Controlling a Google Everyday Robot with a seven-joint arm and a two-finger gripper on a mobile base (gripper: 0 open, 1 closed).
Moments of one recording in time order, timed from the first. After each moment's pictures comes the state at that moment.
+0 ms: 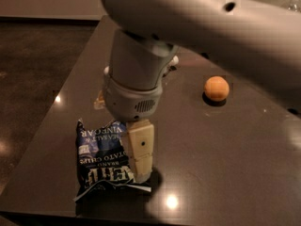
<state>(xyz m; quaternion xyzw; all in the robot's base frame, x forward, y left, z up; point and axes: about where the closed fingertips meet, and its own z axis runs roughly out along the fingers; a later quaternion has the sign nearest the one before) 0.371 0.058 0.895 -0.86 0.49 0.11 0.10</state>
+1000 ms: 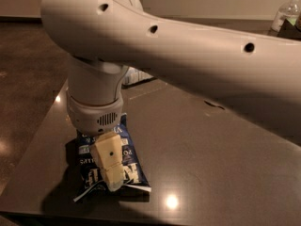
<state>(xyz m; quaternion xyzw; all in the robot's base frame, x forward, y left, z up) 0.362 0.116 0.863 -0.89 0.43 0.12 0.07</state>
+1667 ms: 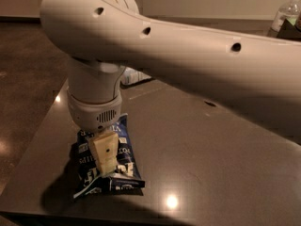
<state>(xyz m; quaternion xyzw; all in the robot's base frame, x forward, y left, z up) 0.376 0.118 0.856 -0.89 0.44 0.10 0.06</state>
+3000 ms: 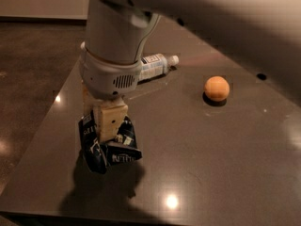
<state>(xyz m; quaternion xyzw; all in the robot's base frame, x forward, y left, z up) 0.386 0.095 0.926 -0.87 0.46 0.12 0.12</state>
